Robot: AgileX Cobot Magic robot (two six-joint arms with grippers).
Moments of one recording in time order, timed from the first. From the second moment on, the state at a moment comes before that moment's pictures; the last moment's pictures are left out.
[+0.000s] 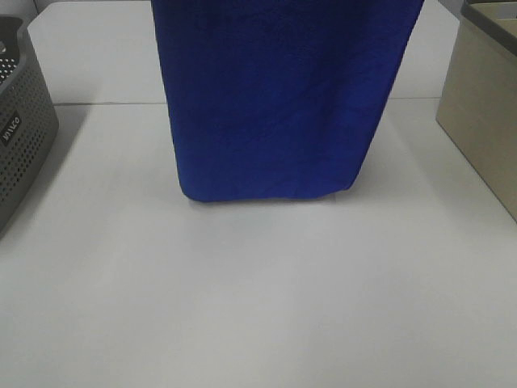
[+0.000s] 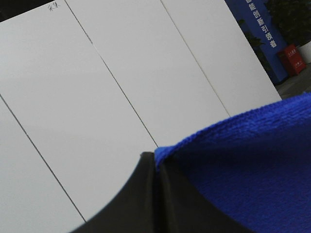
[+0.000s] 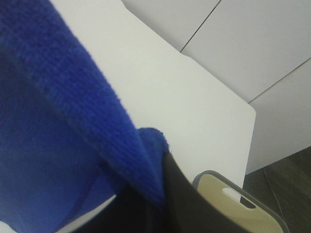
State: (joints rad) left arm -0.47 1.51 -1.68 -0.17 -0.03 0.70; right arm 0.39 1.52 -2.00 -0.20 1.02 -0.40
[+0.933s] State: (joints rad) left arm -0.47 1.51 -1.68 -0.07 -0.05 0.70; right arm 0.39 1.52 -2.00 -0.14 0.89 -0.90
